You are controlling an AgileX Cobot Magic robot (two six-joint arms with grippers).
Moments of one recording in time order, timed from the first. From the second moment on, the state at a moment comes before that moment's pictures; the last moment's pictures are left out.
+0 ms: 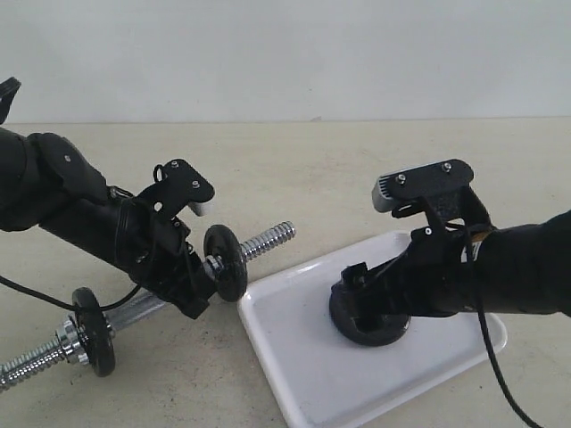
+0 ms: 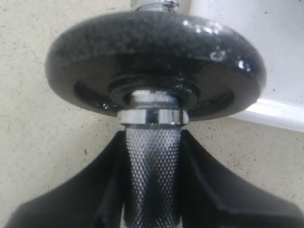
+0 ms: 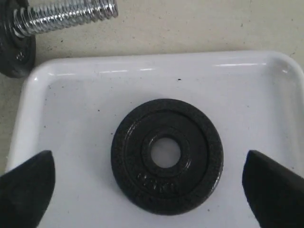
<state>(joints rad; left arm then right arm) -0.39 1.86 -0.91 -0.82 0.39 1.22 0.60 1.47 -0.56 0.36 0.01 -0.19</state>
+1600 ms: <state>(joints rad) -0.39 1.82 -0.91 -0.78 0.41 1.22 0.59 1.88 -1.00 -0.09 0.54 0.08</state>
